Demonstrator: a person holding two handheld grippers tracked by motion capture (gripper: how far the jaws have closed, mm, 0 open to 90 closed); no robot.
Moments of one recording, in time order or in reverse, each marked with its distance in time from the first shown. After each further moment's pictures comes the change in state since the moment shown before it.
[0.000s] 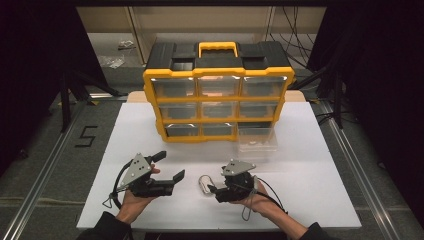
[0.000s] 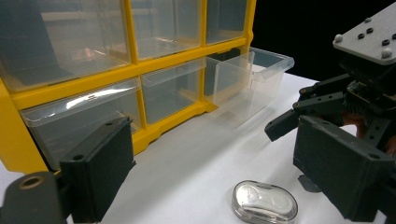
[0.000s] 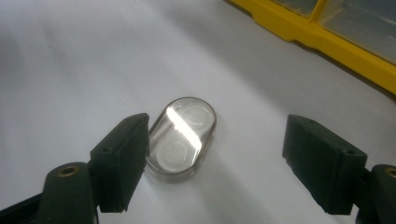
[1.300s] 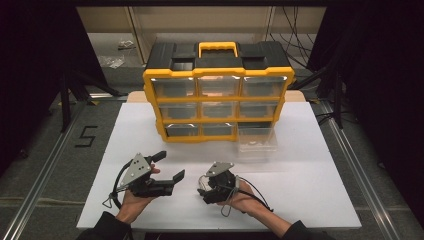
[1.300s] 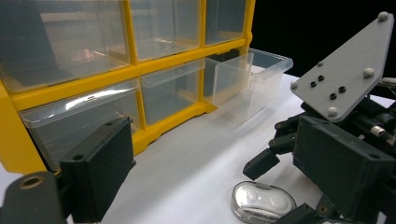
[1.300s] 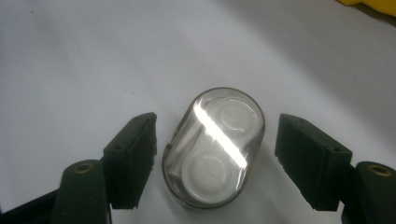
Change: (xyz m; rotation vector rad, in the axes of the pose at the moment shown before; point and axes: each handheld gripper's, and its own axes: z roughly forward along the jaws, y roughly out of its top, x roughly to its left) left arm 0.000 0.000 0.000 -0.001 -0.004 0.002; right arm 0.017 0.006 0.042 0.136 0.028 -0.002
